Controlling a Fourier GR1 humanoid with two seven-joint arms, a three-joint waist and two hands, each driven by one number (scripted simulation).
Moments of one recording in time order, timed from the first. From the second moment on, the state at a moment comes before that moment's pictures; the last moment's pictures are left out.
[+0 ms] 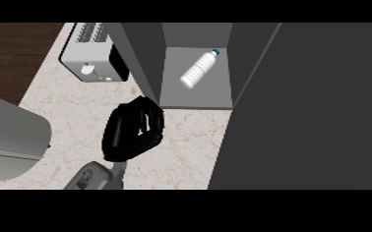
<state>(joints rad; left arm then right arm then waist) -0.22 0.23 -0.51 -1.44 0.56 0.34 -0.46 0.22 -0.39 0.64 -2.48 0.01 -0.05 0.34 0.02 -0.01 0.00</state>
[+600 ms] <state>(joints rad) 0.09 0.38 -0.45 -1.75 0.57 0.31 -0.46 -0.05 -0.15 0.83 -2.41 0.12 -0.11 0.63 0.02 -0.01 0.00</state>
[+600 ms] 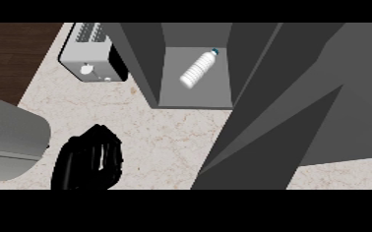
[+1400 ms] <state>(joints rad) 0.25 0.50 -0.28 -1.81 0.68 0.13 -0.51 -0.40 -0.20 0.87 -2.29 0.18 -0.34 0.69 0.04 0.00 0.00</state>
